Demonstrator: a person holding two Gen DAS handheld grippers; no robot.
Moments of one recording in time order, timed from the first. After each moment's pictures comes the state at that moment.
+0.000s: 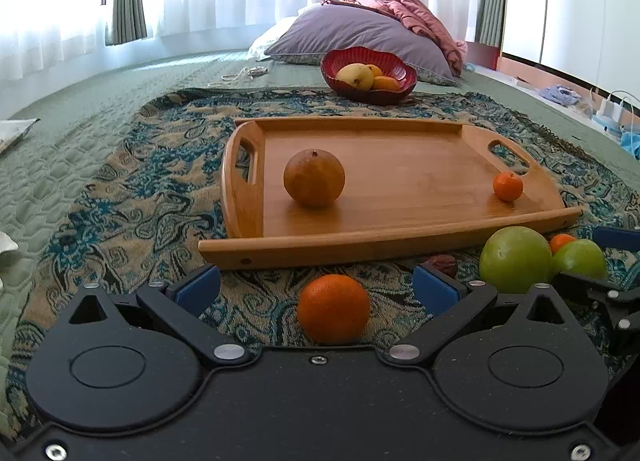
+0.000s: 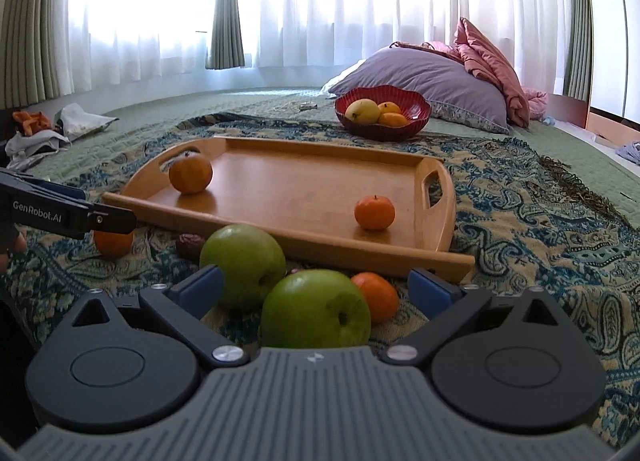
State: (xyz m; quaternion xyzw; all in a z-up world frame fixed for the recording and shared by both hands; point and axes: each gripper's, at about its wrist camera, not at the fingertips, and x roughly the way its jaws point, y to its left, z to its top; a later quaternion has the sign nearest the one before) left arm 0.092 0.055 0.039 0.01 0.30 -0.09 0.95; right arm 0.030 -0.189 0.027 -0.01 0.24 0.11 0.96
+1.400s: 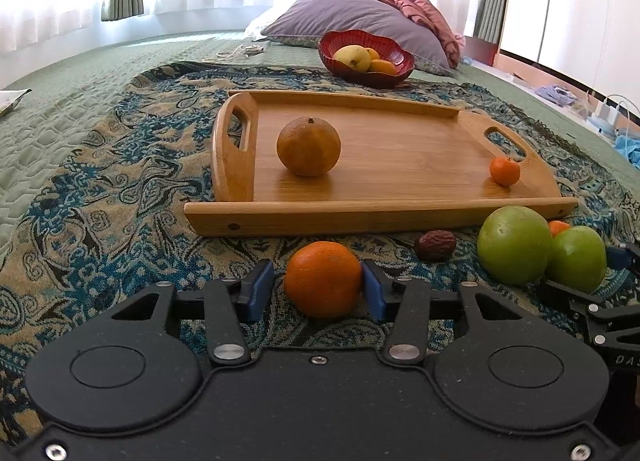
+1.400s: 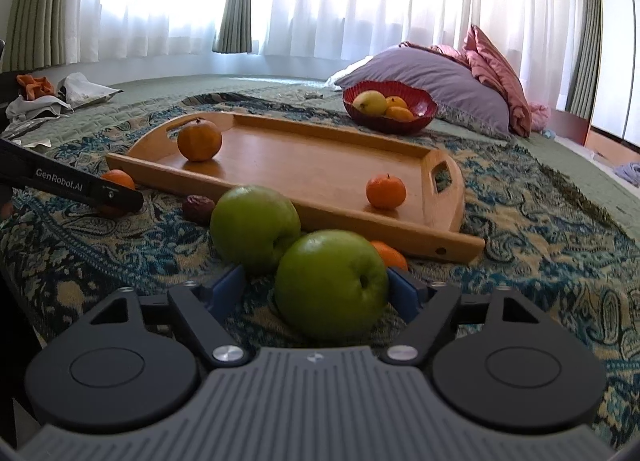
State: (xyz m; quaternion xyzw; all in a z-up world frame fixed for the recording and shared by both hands) left arm 0.093 0.057 0.021 -0.01 0.32 -0.10 0.94; right arm 0.015 -0.175 0.010 -0.06 0.24 0.11 0.96
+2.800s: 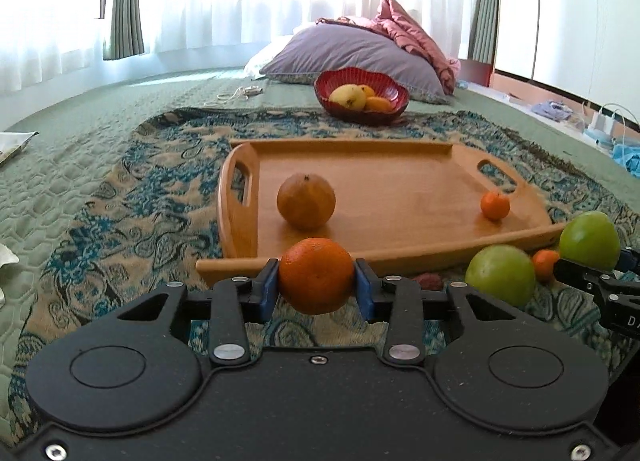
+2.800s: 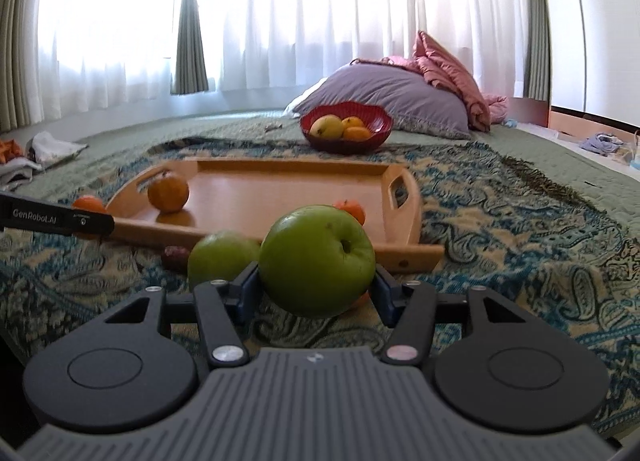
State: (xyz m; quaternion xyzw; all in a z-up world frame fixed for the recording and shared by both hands) left arm 0.085 0.052 0.053 0.01 0.27 -0.10 0.96; right arm 0.006 -0.190 0.029 0.01 0.20 0.05 0.98
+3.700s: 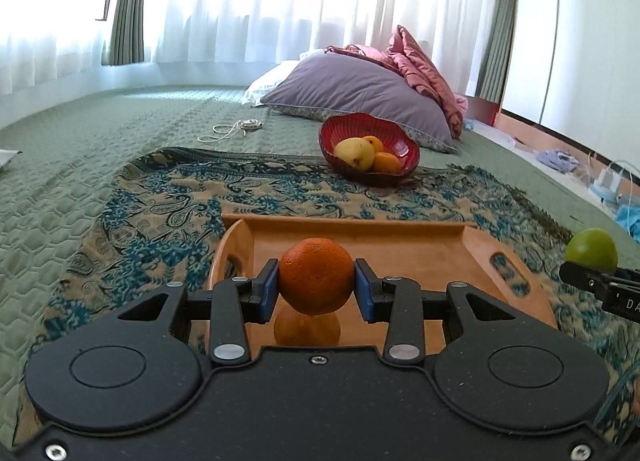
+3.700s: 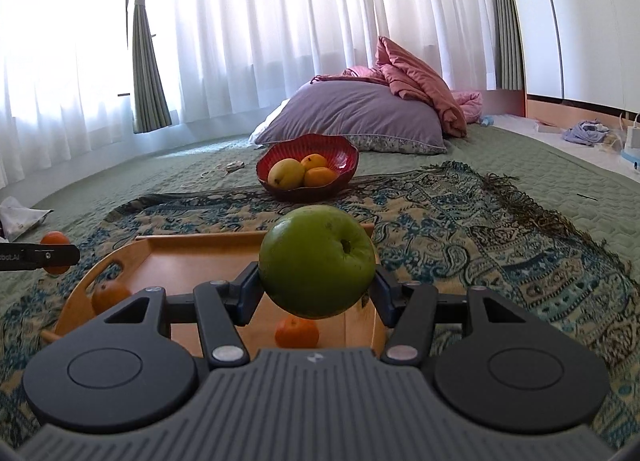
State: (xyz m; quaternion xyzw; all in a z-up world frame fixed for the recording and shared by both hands) left arm 0.183 0.057 0.109 -0.04 0.25 -0.10 0.96; right arm 0.099 -0.234 0.083 0.07 0.20 0.01 0.98
